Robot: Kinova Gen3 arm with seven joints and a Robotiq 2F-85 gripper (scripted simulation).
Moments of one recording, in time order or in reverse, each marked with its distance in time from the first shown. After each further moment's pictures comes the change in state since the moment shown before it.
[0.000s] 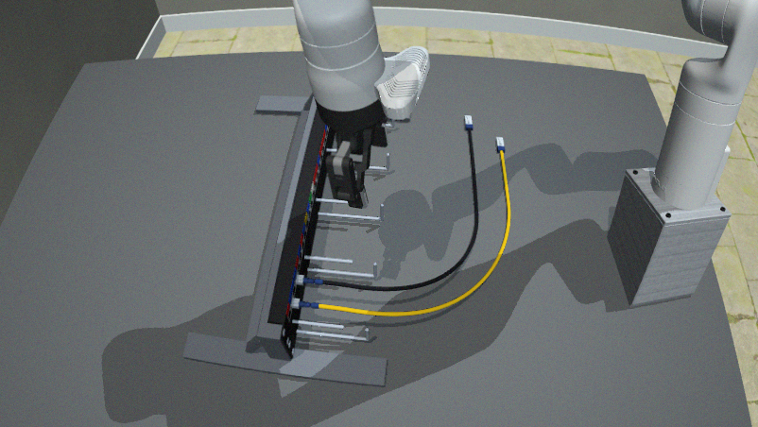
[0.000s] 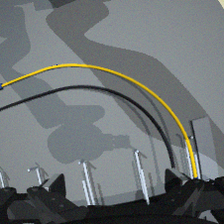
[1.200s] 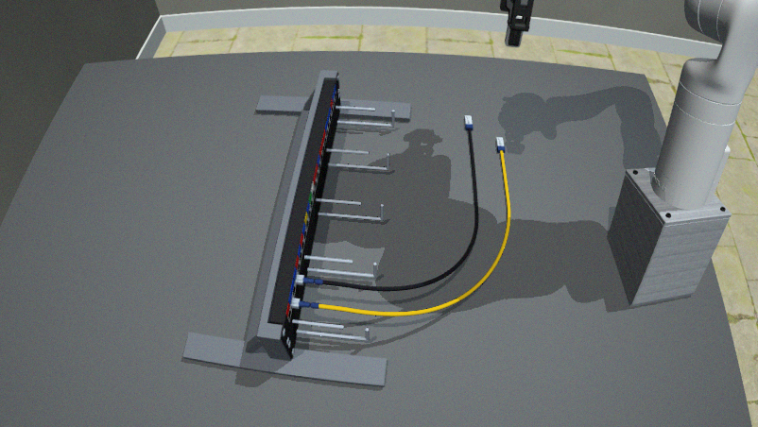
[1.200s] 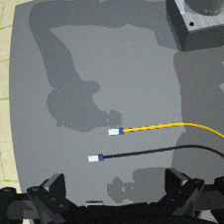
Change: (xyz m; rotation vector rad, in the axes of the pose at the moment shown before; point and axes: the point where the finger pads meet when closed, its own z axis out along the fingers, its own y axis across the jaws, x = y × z) arm 0.139 -0.285 -0.027 -0.022 -0.110 -0.166
